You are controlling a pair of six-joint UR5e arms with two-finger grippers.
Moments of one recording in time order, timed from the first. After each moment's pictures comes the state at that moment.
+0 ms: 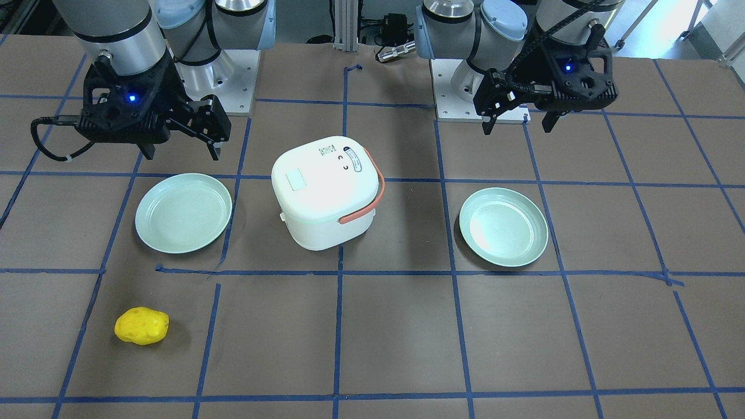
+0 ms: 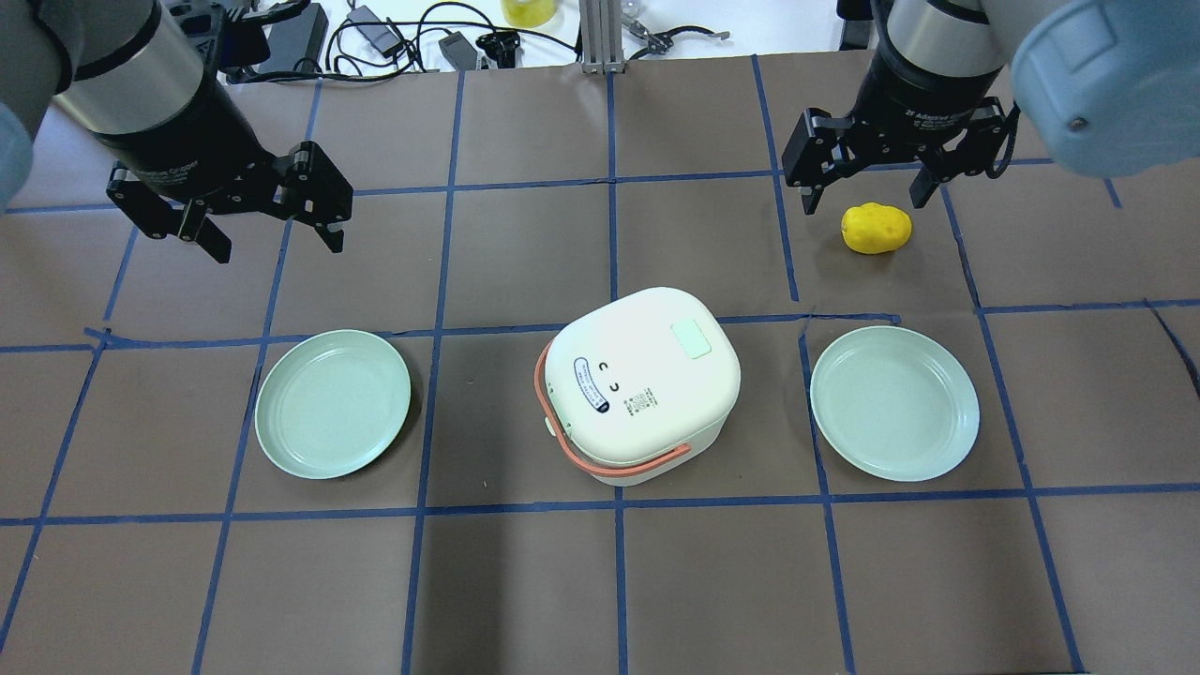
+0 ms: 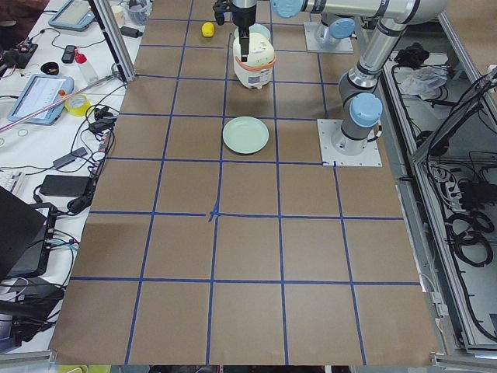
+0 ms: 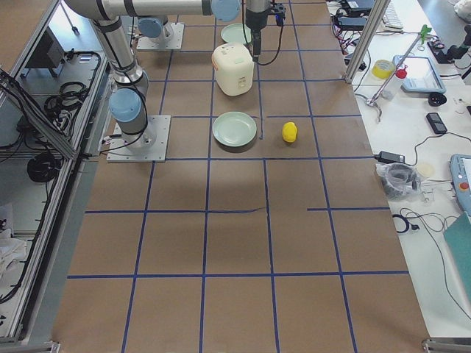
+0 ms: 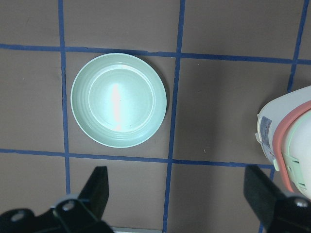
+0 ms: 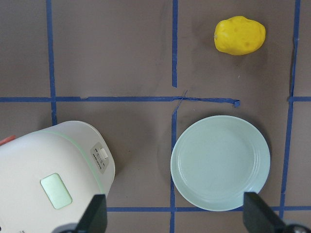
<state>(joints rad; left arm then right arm) -1.55 -1.49 -1.59 -1.62 1.59 -0.05 1.61 -1.55 1.56 -1.60 -1.57 0.03</state>
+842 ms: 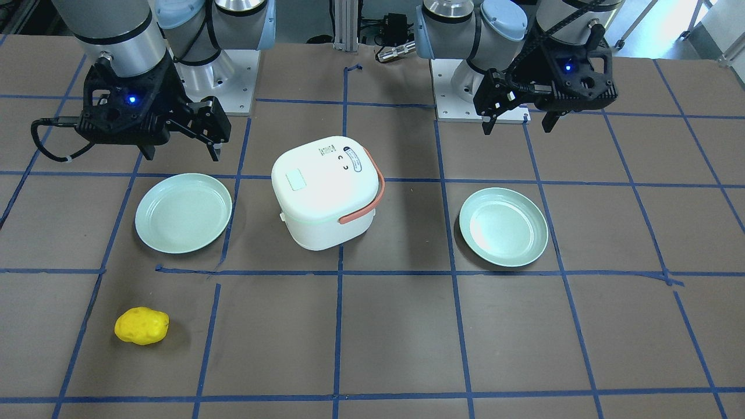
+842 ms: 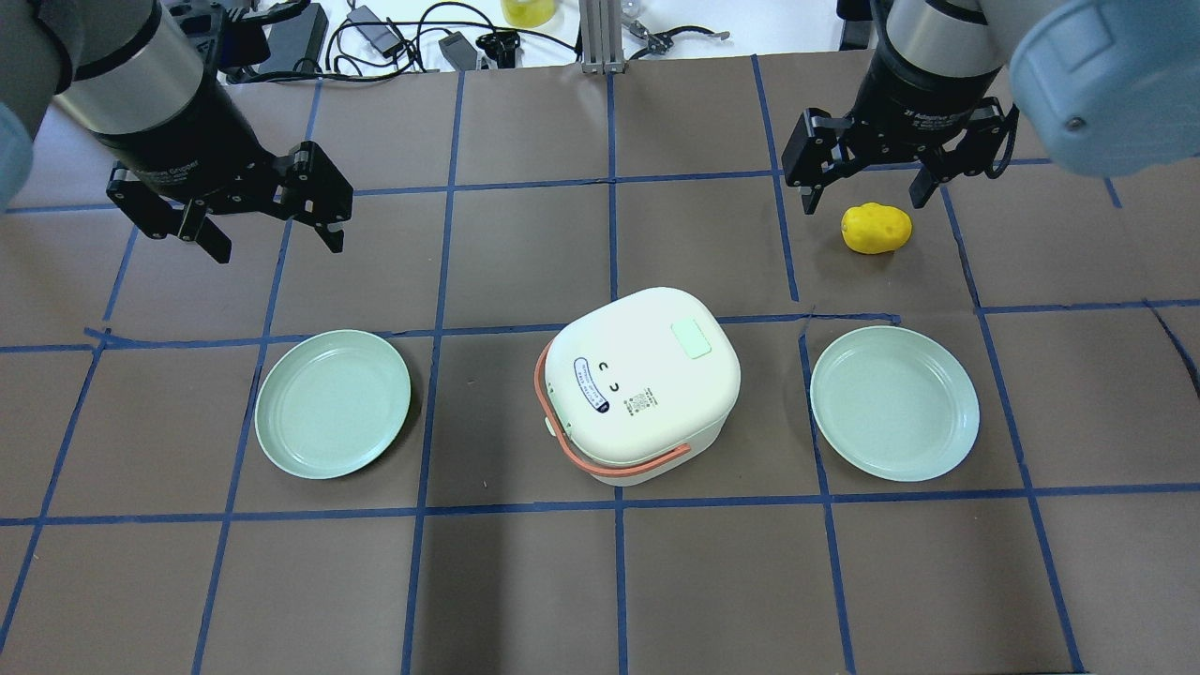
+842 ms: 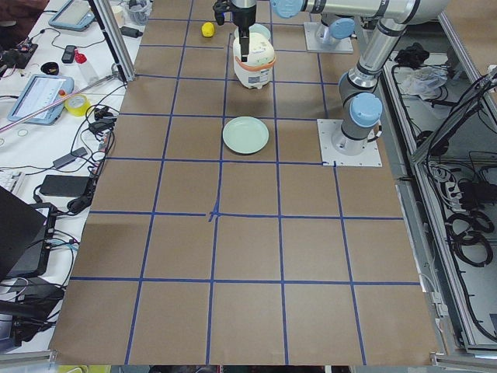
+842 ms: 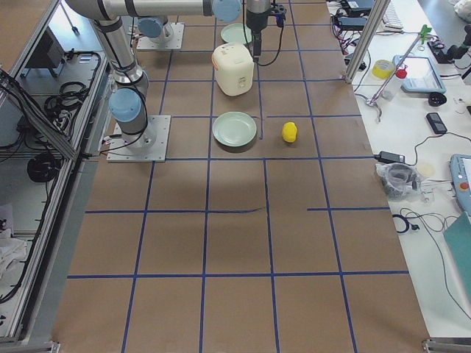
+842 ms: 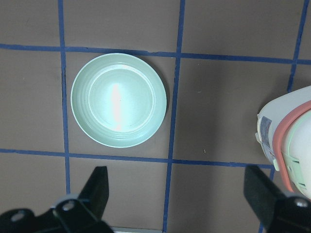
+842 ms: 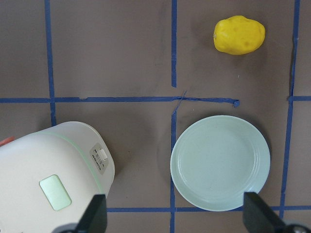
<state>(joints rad) -1.55 -1.49 -1.59 -1.62 1.59 -0.05 1.61 -1.55 1.56 -1.60 -1.58 0.04</state>
